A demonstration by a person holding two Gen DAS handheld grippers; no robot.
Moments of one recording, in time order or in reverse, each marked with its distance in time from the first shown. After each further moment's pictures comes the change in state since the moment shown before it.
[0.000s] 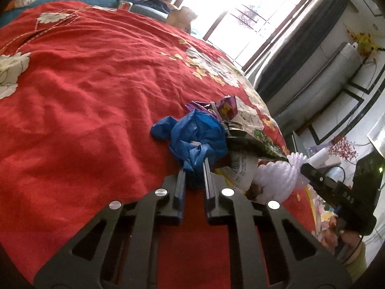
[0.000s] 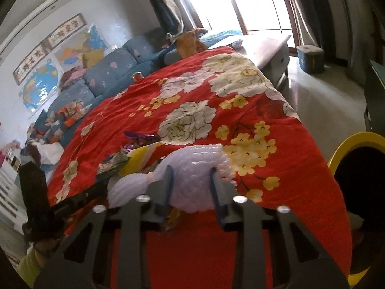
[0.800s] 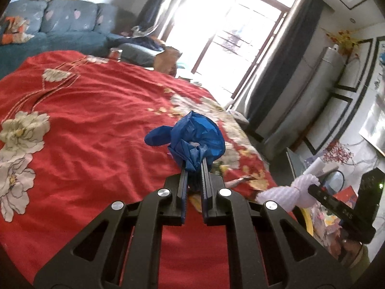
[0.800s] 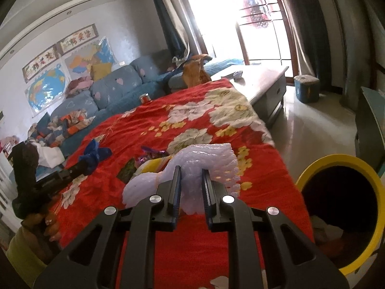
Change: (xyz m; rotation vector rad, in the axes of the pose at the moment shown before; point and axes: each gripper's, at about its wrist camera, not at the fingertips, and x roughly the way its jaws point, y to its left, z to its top) left arm -0.072 -0.042 0.019 0.125 -0.193 -0.014; right arm -0.081 0.003 -0.004 -0.064 -0.161 -0.035
